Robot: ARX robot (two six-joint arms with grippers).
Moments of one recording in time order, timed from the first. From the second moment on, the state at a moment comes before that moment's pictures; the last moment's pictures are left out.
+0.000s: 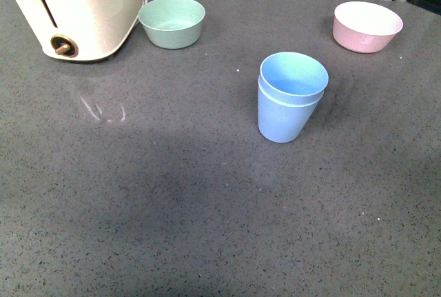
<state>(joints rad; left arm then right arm) 0.00 0.01 0.02 0.00 0.00 -0.01 0.28 1.19 0.69 0.04 0.01 -0.16</state>
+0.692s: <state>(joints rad) 0.00 0.01 0.02 0.00 0.00 -0.01 0.12 0.80 0.15 0.65 0.11 -0.01</state>
